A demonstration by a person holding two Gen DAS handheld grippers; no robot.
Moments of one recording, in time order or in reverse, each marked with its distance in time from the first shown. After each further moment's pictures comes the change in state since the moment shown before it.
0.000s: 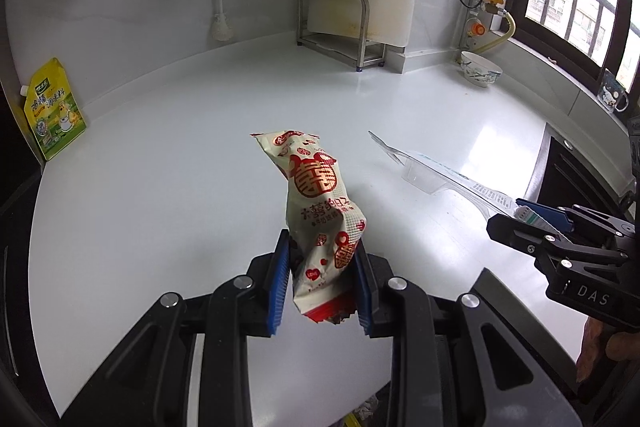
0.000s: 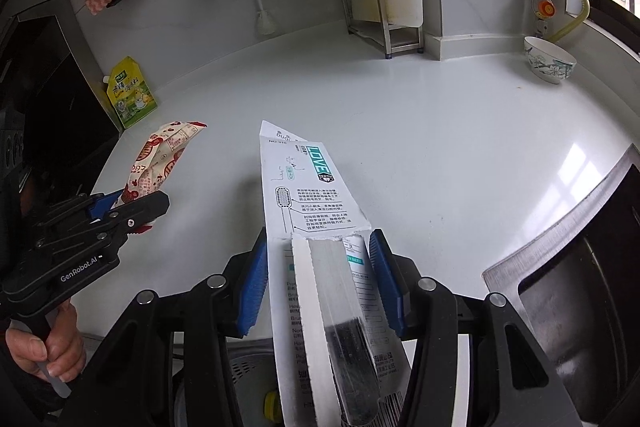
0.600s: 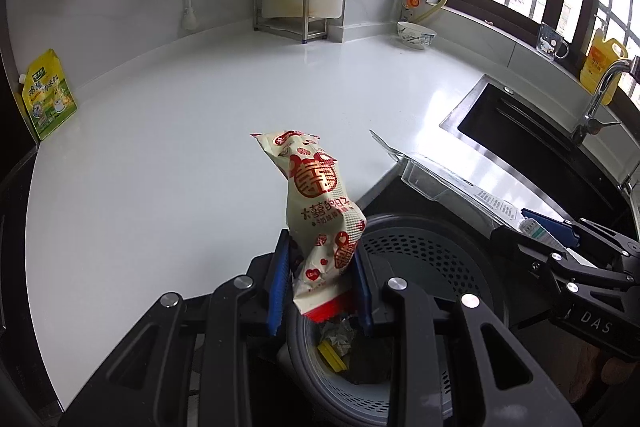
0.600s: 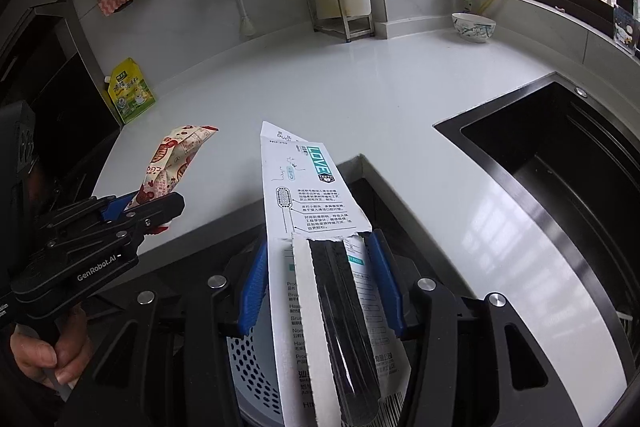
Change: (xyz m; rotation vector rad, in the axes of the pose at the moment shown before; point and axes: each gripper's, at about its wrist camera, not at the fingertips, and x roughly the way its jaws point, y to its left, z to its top) left arm -0.073 -0.033 -0.104 0.091 0.021 -0.105; right arm -0.092 0.045 -0.137 0.127 -0.042 -0.117
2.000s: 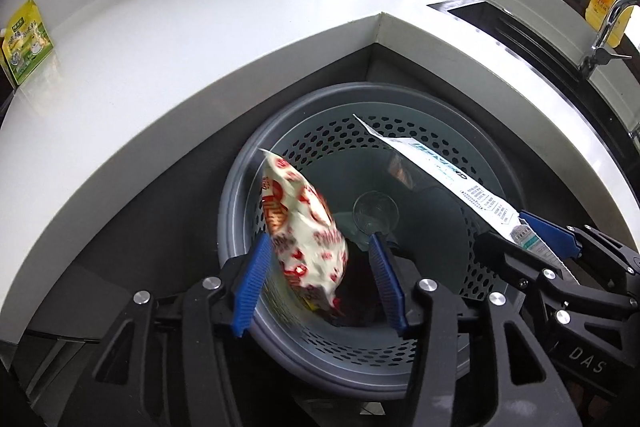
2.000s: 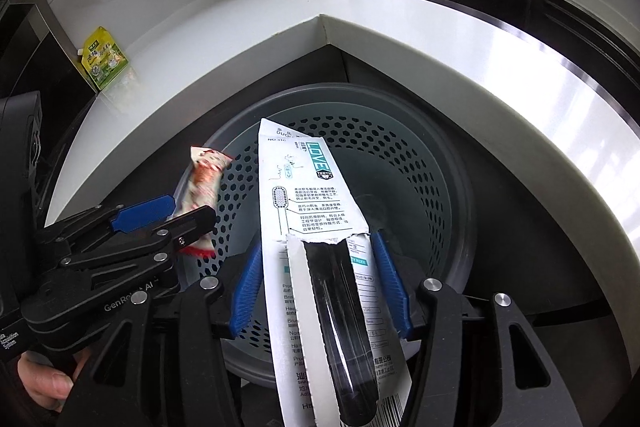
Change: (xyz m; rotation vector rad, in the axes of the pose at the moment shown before) left arm 0.052 -0.030 -0.085 0.009 0.188 0.001; right arm 0.033 -0.019 -0.091 0.117 0.128 -0.022
